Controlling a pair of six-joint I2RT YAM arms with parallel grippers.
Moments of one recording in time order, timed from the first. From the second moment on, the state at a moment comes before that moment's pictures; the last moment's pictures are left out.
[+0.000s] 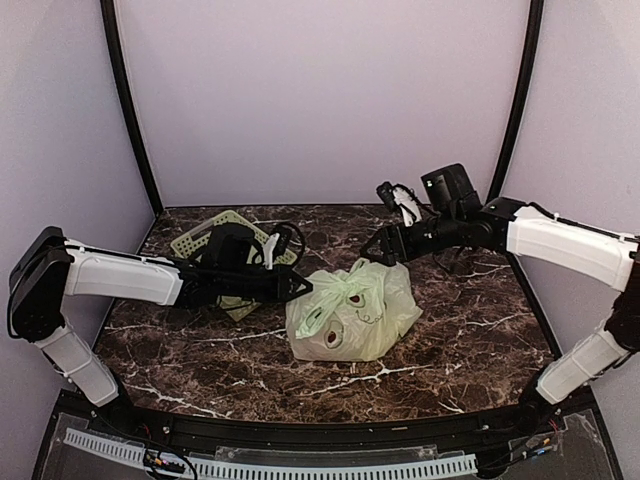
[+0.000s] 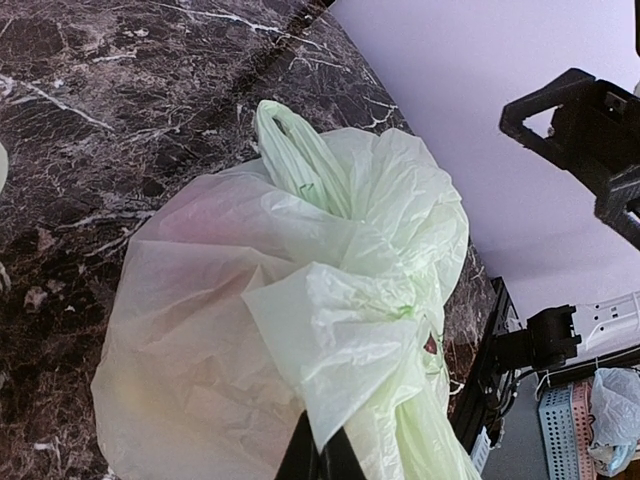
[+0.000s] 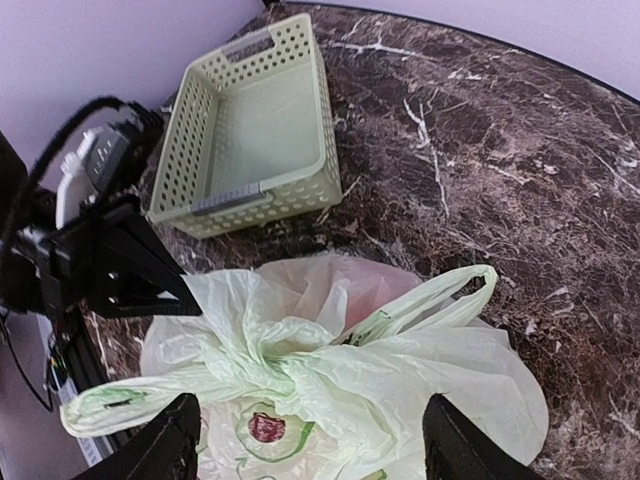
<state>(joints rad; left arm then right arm) -0.78 1.59 0.87 0.21 0.35 -0.65 0.68 1.42 1.17 -0.41 -0.31 0.24</state>
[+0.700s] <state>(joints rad) -0.78 1.59 0.90 0.18 0.35 -0.64 0.75 1.60 1.22 -0.47 -0.28 -0.06</state>
